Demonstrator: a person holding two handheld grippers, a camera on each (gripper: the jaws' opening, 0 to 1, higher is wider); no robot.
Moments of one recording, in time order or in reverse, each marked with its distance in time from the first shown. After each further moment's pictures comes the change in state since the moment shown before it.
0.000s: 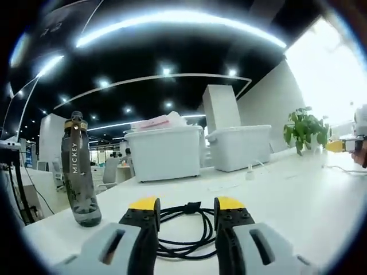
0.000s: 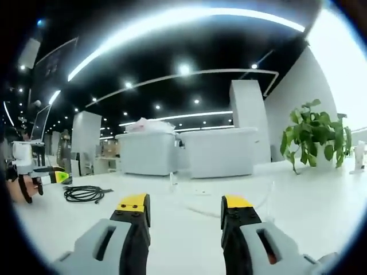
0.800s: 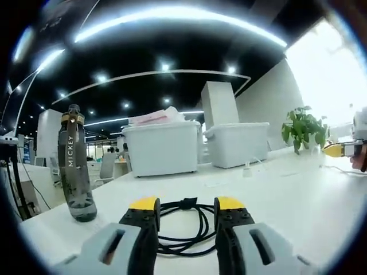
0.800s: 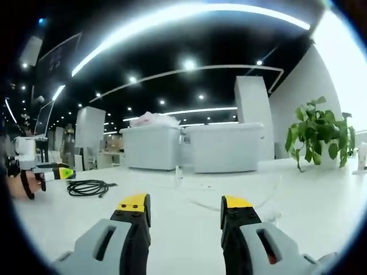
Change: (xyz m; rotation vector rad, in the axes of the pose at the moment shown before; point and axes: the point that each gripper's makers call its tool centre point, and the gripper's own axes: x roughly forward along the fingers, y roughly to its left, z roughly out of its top) left arm 0.002 -0.004 -0.008 -0.025 0.035 -0.018; right arm 0.000 0.011 -0.008 -0.020 0.033 0.035
